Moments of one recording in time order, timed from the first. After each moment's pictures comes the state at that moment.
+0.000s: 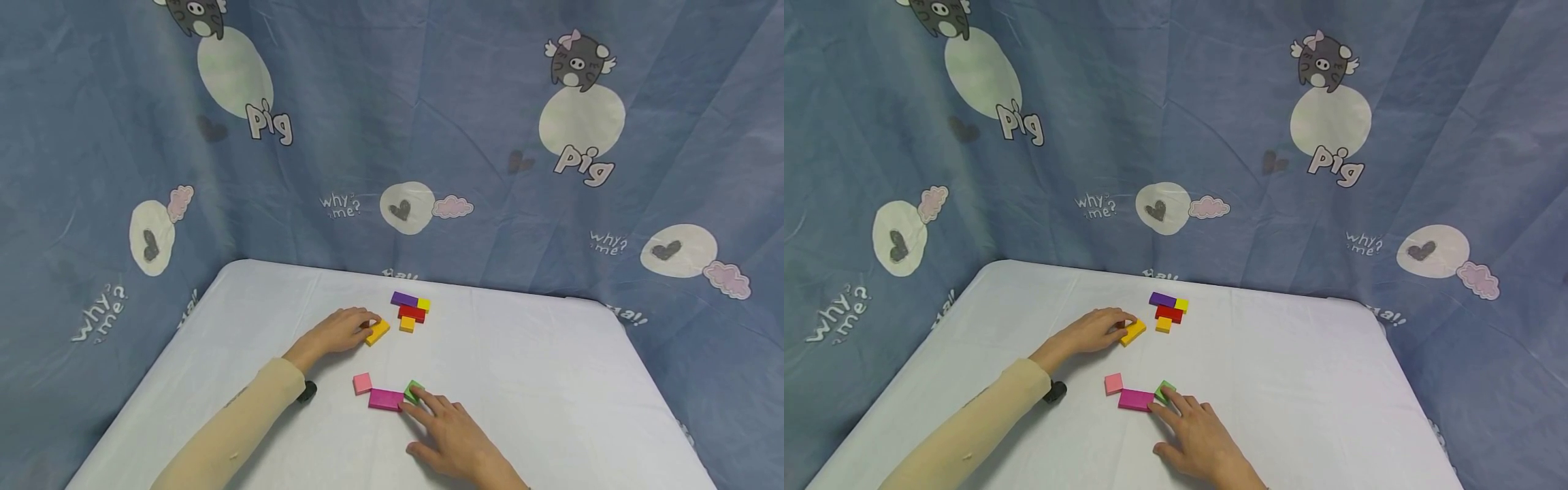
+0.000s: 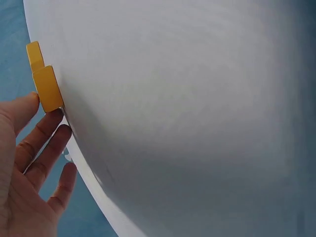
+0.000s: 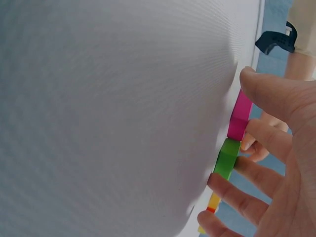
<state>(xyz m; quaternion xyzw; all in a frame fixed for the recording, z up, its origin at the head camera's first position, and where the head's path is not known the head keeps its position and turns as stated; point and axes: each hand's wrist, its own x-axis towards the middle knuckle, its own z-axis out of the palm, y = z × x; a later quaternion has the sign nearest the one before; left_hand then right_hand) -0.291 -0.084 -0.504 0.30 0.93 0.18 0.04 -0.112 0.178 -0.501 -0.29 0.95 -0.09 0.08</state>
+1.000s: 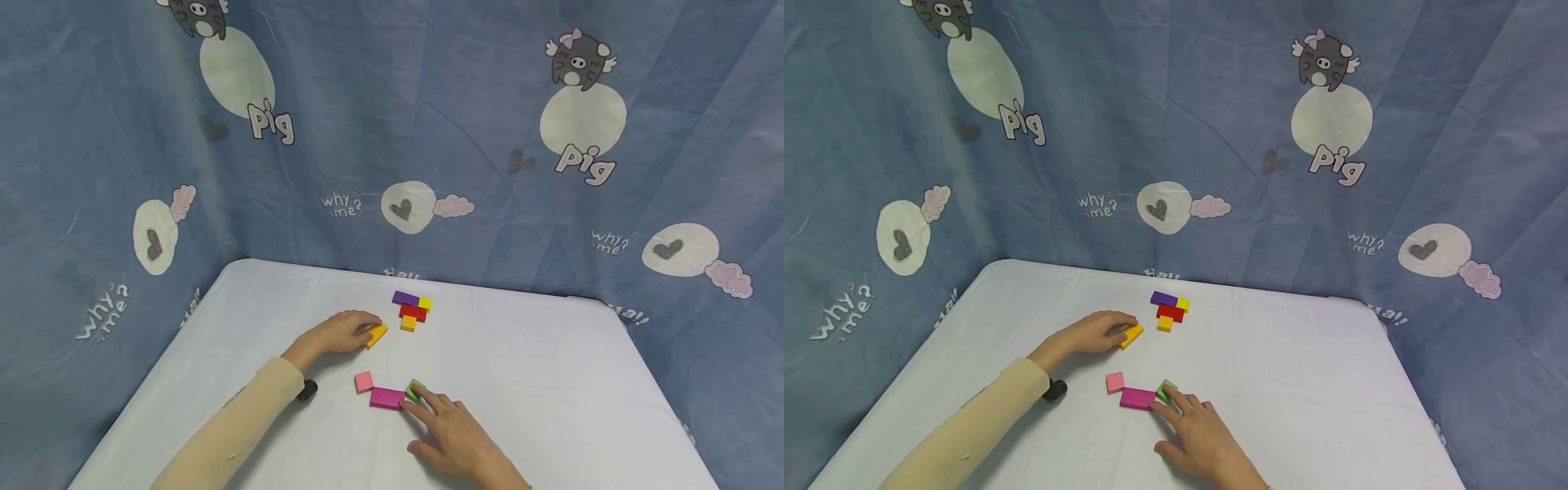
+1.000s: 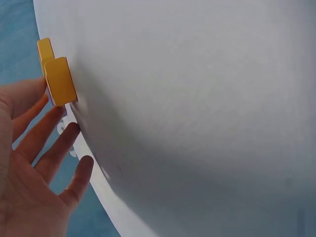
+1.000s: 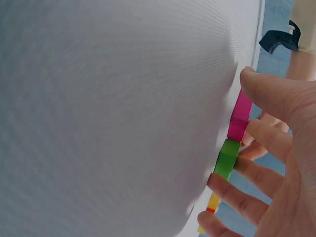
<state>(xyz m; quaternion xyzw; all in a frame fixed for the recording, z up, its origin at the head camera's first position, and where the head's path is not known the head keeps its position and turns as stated) -0.282 -0.086 -0.494 0.31 0.92 0.22 0.08 -0.111 0.178 -0.500 -0.29 0.95 -0.09 0.09</state>
